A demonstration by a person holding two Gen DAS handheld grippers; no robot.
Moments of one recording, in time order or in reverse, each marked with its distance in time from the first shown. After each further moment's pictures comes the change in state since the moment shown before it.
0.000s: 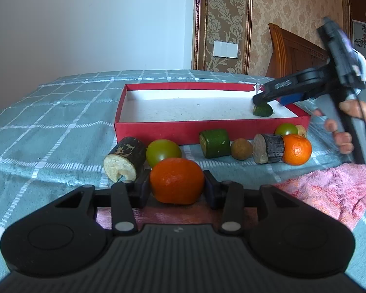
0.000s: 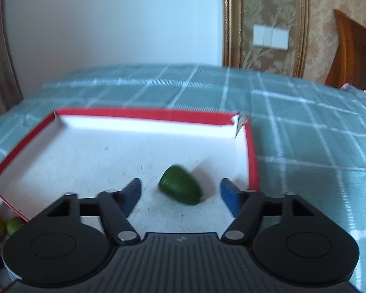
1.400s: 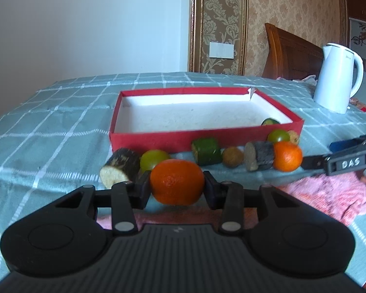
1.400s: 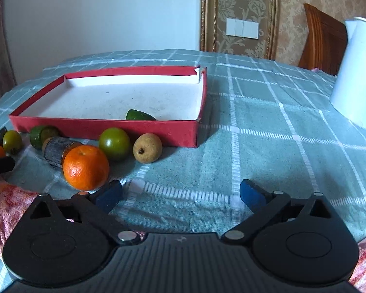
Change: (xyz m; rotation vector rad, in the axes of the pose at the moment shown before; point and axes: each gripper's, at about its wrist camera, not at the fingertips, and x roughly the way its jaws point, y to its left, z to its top) left arm -0.008 -0.006 0.017 0.017 0.003 -0.015; right arm -0.081 -0.007 -0.094 0.001 0.050 -0.070
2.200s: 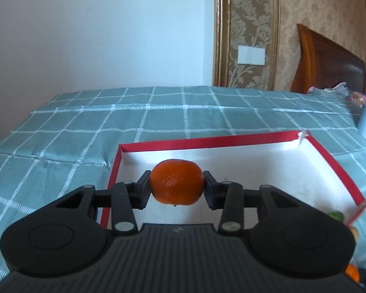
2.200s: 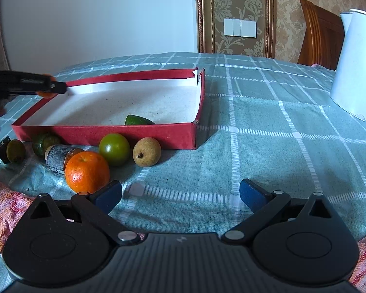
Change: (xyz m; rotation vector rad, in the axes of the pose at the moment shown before) left arm 0.135 0.017 0.111 -0.036 0.045 0.118; right arm -0.003 -0.006 0.000 0.045 -0.015 0.027
